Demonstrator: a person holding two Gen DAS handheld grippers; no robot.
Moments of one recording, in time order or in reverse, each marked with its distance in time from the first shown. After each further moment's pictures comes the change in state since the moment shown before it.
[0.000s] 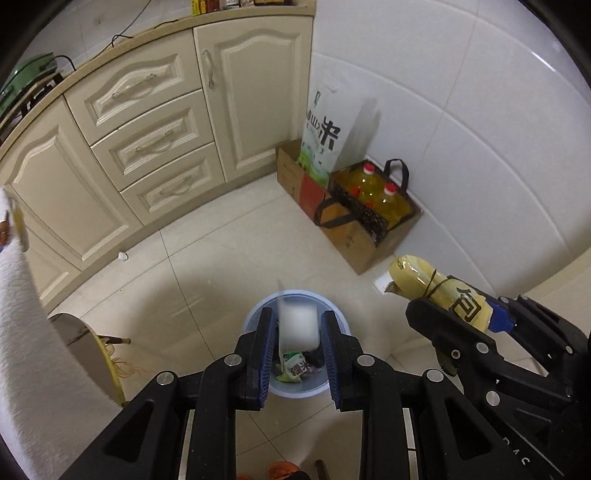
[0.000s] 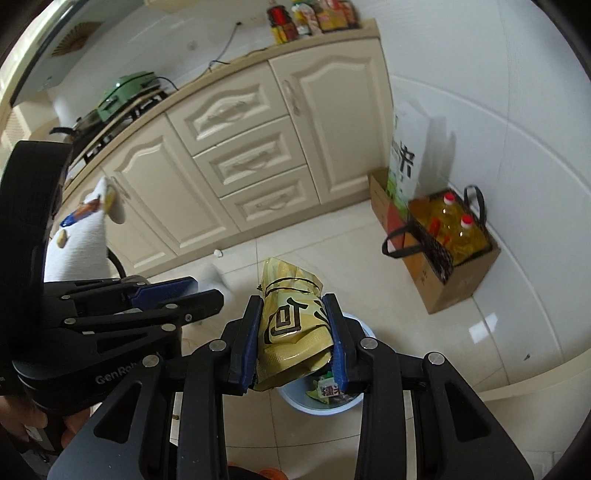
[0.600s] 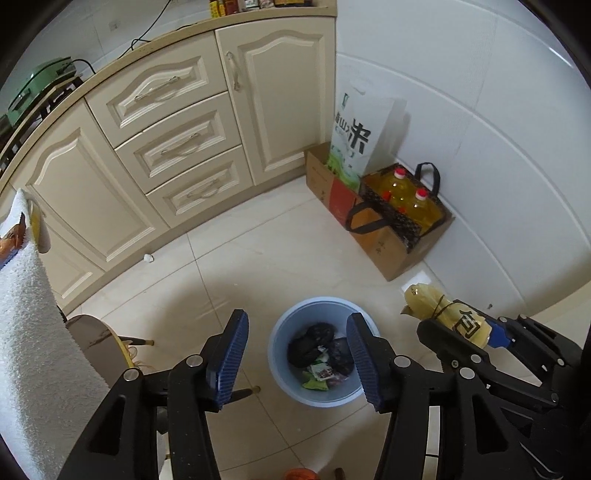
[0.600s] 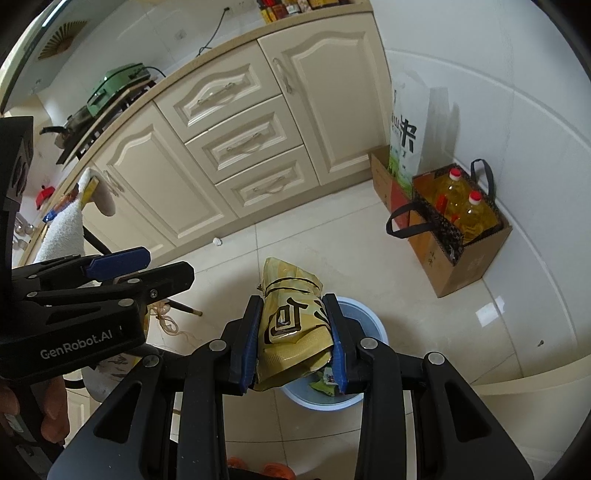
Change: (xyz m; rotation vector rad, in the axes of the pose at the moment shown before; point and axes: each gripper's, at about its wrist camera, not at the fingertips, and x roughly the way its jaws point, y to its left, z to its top) left arm 0.025 -0.015 -0.017 -0.006 -0.029 0.113; right arm 0.036 -0.009 -0.010 0.030 0.054 0.020
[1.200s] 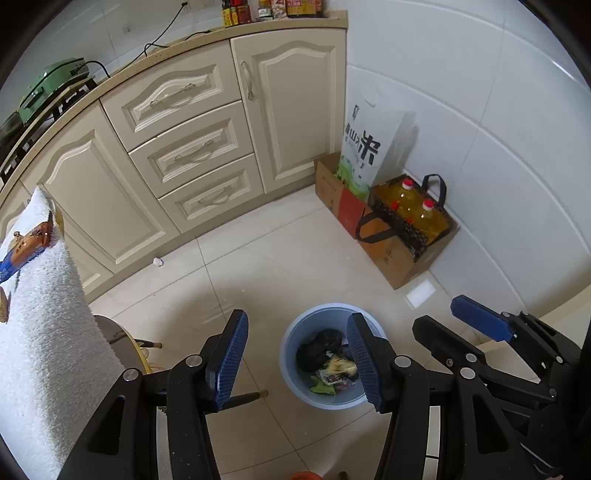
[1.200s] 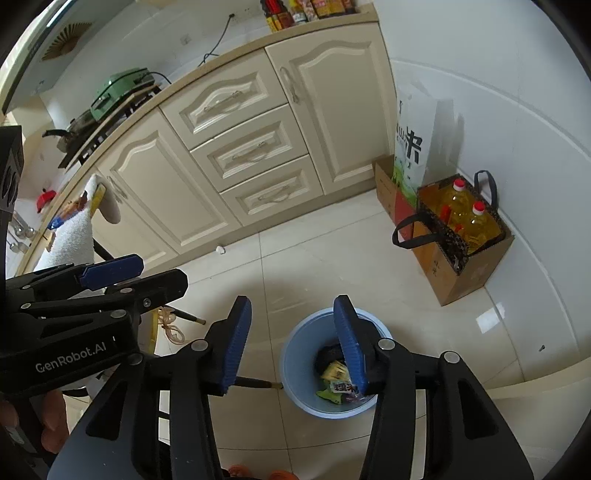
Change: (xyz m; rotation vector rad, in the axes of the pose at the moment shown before) left arm -0.032 0.008 -0.009 -0.024 -0.033 0.013; right arm -0.006 0.019 0.008 -0.003 -0.036 -0.007
